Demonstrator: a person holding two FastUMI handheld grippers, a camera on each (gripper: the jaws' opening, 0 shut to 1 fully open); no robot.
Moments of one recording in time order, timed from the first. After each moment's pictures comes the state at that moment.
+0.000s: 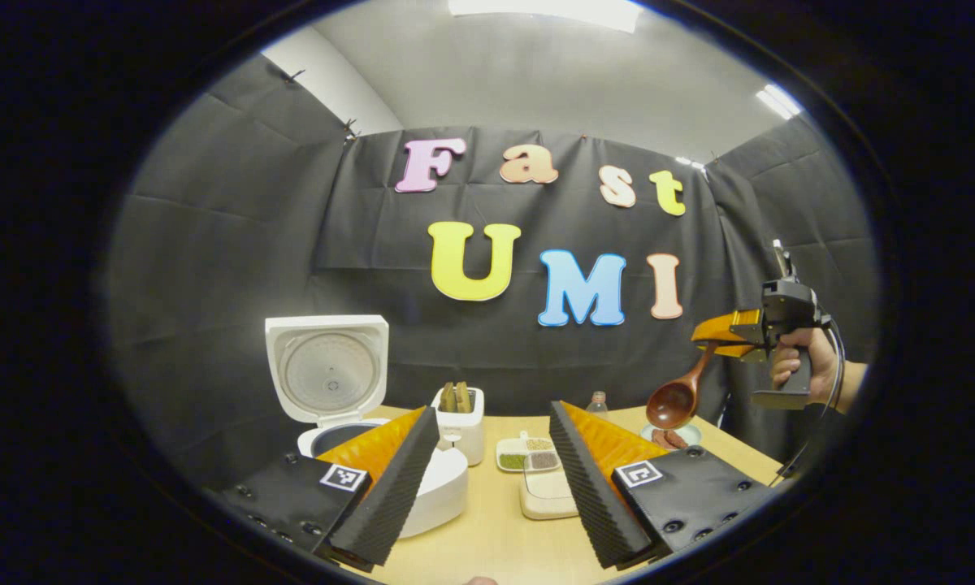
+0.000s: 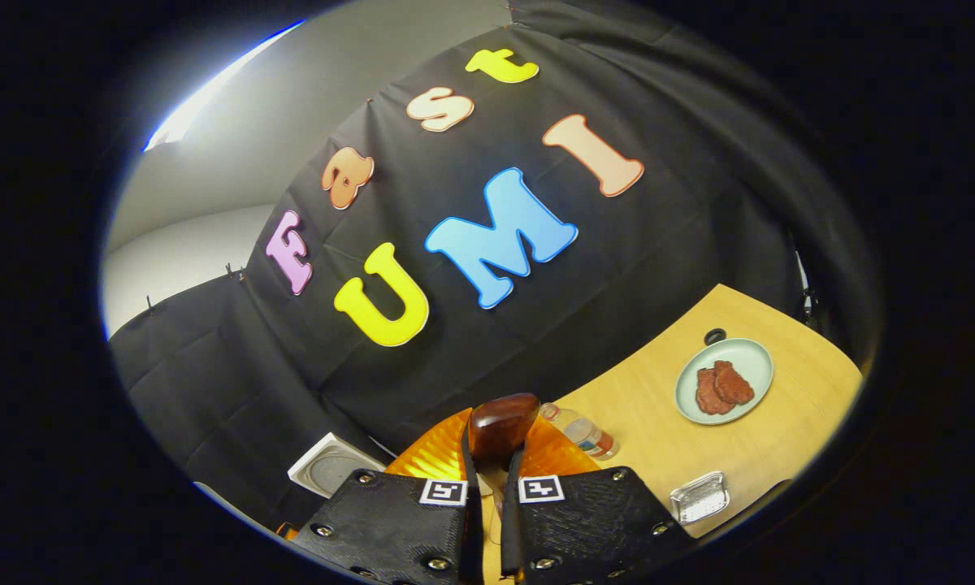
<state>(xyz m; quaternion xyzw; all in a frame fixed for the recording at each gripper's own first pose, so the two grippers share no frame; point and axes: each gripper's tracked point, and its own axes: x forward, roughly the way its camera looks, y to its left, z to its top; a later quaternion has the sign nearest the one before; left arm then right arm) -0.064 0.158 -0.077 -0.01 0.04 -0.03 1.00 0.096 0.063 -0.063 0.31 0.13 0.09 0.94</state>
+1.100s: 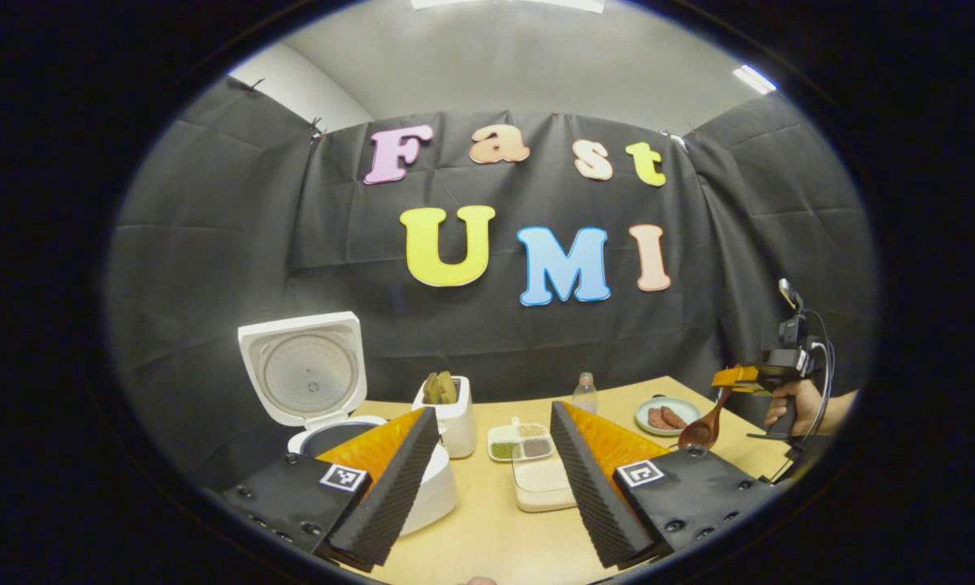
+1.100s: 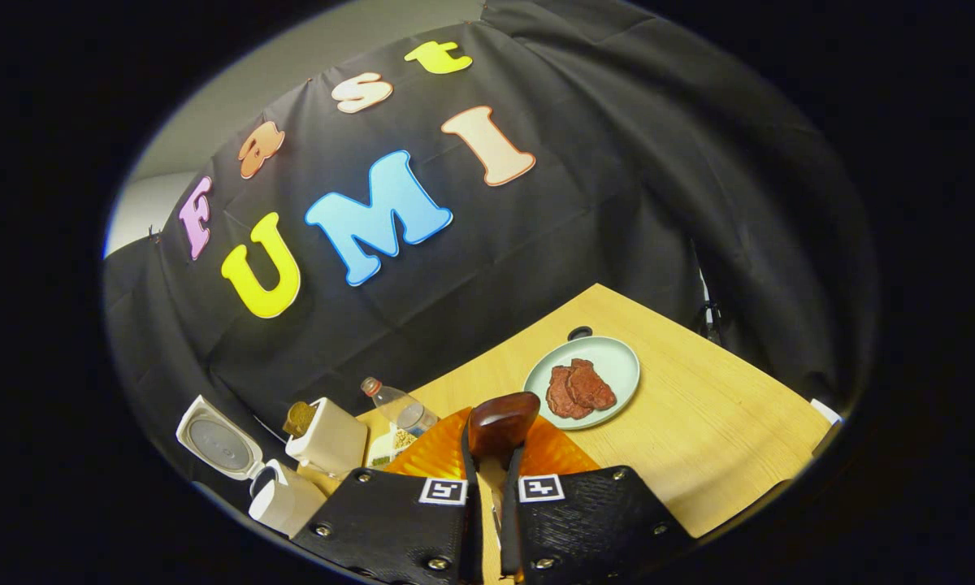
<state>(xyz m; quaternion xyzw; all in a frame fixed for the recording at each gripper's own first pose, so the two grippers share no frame) -0.049 0.119 -0.084 0.03 0.08 -0.05 1.00 0.088 -0.049 -0.214 0.23 0.19 -0.05 0.95</state>
